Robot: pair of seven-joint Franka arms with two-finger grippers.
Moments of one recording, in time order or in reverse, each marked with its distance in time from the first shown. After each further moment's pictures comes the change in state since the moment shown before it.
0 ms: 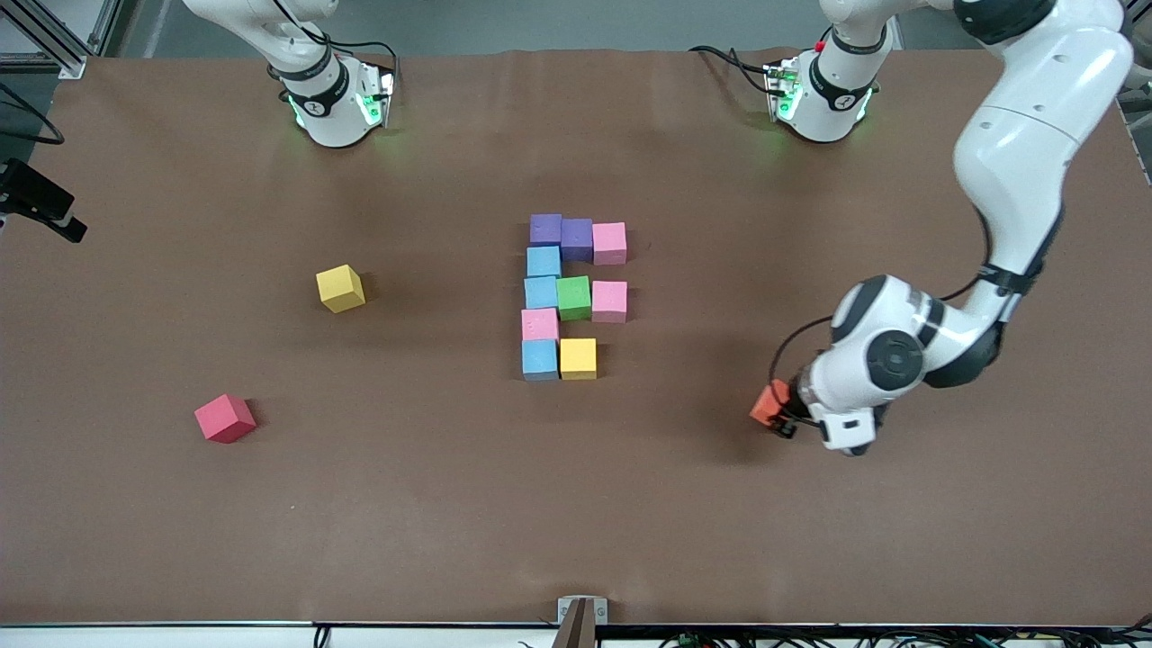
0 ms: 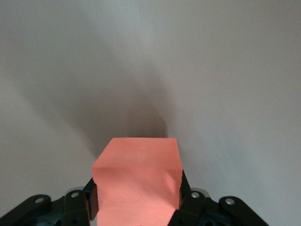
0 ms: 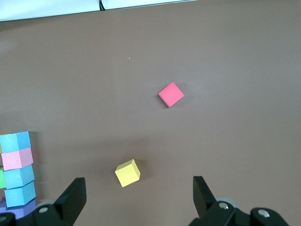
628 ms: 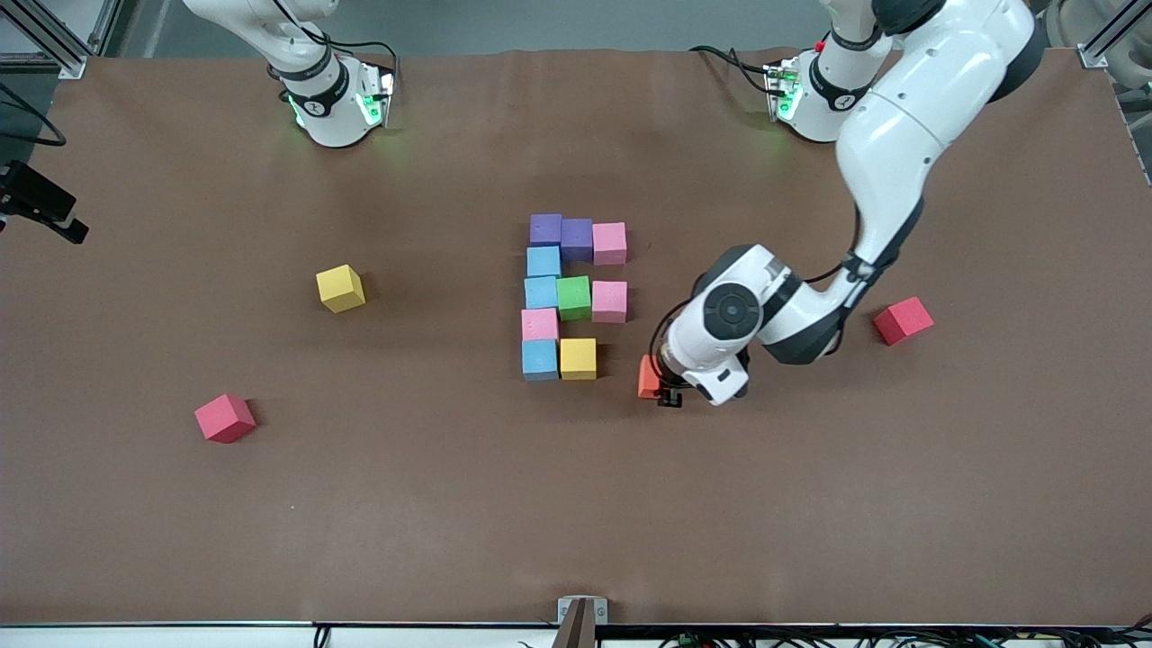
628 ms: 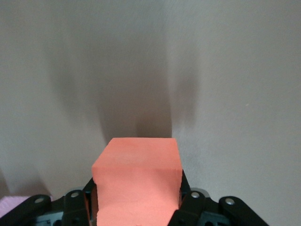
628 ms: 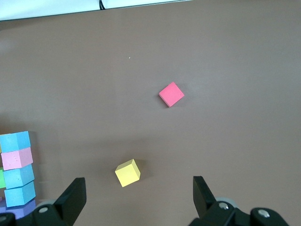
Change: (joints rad) left arm -0.359 0.034 0.121 0.075 -0.052 0.078 -0.661; right arm 0.001 0.004 0.001 0.000 0.000 0.000 0.000
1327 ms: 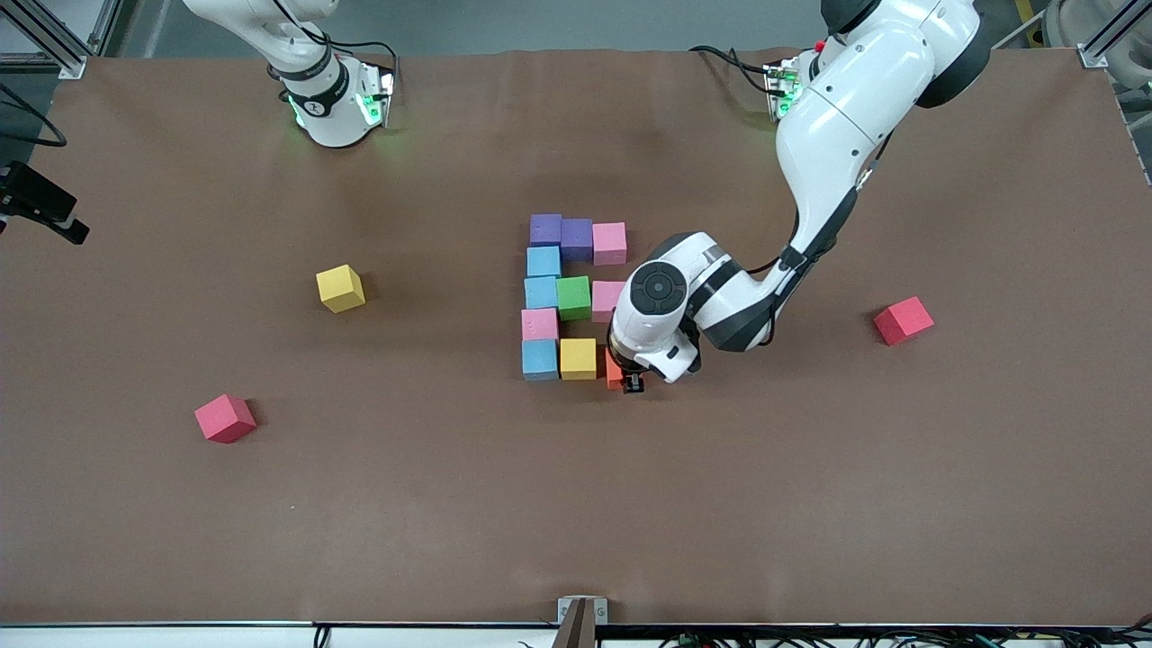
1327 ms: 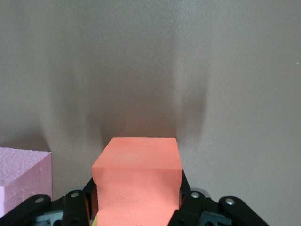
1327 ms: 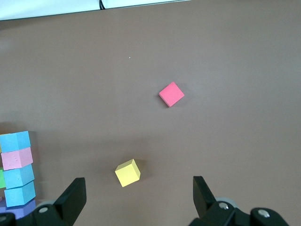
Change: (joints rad) left arm -0.162 0.019 0.085 0.048 -0.004 0.000 -0.186; right arm 0.000 0.000 0.000 0.000 0.000 0.000 0.000
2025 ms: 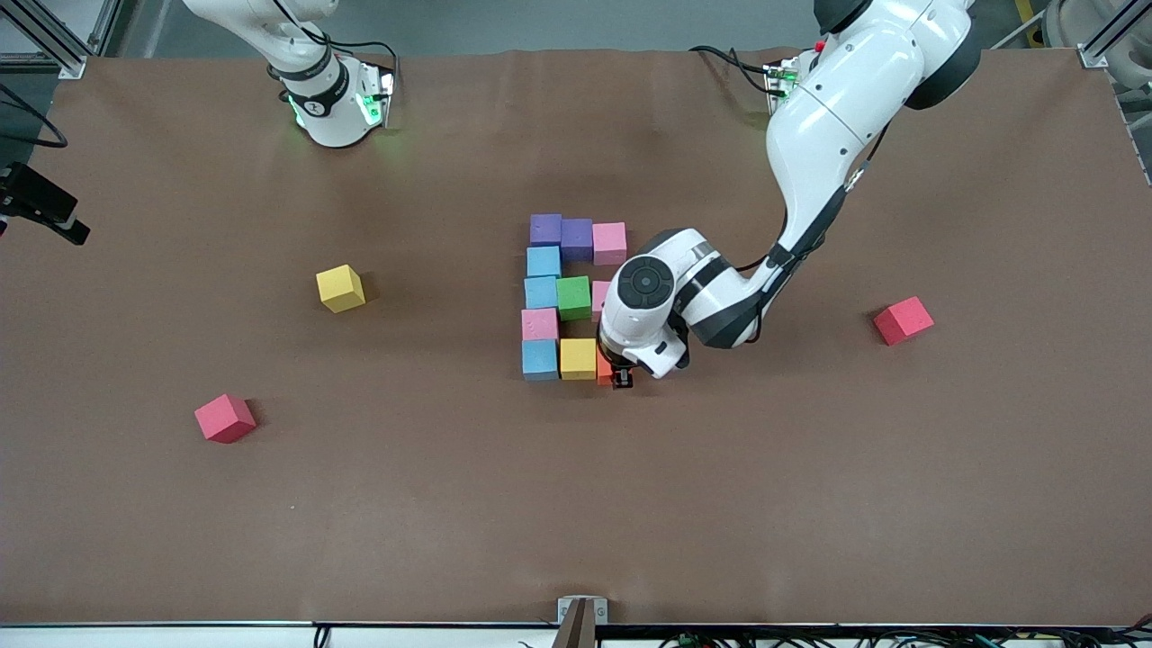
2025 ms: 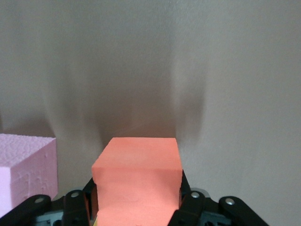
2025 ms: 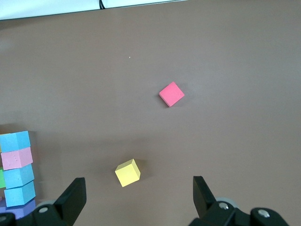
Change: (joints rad) left arm -0.031 0.016 0.000 0.025 0.000 0.000 -0.001; right arm 0.000 0.002 0.000 0.000 0.000 0.000 0.000
